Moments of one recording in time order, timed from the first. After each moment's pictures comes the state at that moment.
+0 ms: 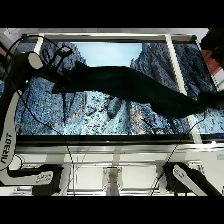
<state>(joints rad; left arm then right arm) -0.13 -1.44 1.48 1.31 -1.20 -0.93 -0.37 -1.01 1.19 -1.63 1.49 1.51</state>
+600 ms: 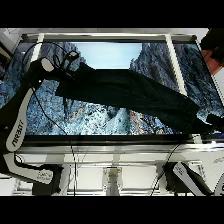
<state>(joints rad) -0.12 -1.61 1.48 1.30 -1.07 -0.84 -0.70 -0.98 0.92 -1.67 1.36 1.44</state>
